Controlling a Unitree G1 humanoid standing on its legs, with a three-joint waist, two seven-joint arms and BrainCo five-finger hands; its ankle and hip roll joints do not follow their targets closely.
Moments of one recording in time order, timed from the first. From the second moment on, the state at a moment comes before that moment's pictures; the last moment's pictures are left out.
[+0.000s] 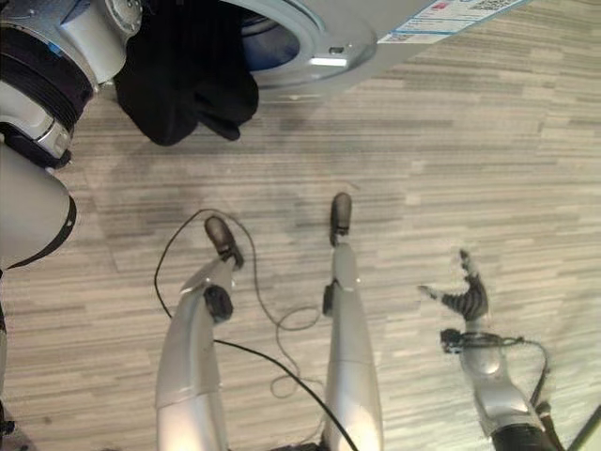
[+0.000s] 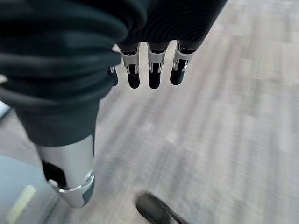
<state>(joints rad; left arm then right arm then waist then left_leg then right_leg) -1.93 0.56 -1.24 1.20 0.18 0.11 0.36 0.02 -0.61 0.02 0.24 0.15 -0.14 -0.35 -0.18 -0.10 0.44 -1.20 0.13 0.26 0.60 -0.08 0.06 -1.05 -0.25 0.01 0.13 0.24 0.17</state>
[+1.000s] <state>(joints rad) -0.37 0.54 -0.48 -0.17 -0.26 -0.04 0.13 -0.16 -0.43 0.25 0.51 0.12 -0.06 -0.32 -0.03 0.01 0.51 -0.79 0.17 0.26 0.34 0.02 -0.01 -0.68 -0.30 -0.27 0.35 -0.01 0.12</state>
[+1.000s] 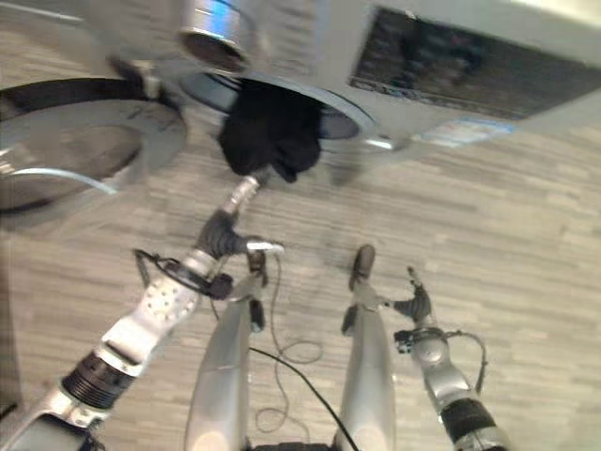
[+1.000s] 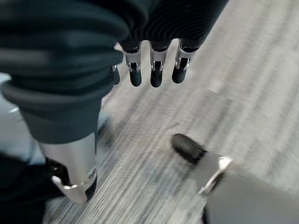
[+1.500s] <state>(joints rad) -0.06 0.64 -0.25 0.00 0.04 -0.08 0.18 -0.25 -0.40 0.18 0.67 0.10 -0.06 -0.37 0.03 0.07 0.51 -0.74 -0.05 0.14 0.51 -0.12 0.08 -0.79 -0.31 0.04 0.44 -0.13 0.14</state>
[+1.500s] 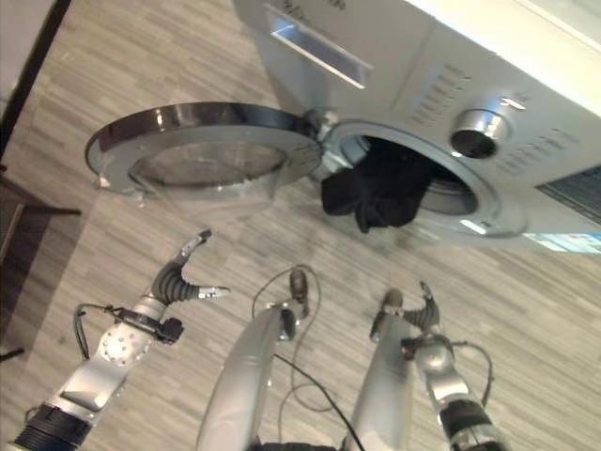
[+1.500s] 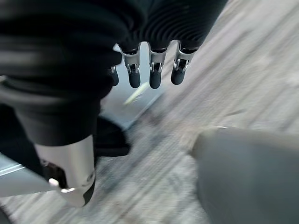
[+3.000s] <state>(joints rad) -0.16 0.49 -0.34 -0.03 -0.16 -0.15 0.26 -0.57 -0.39 0.22 0.89 0.16 -0.09 -0.50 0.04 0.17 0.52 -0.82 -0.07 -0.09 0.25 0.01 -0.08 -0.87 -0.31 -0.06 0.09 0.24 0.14</state>
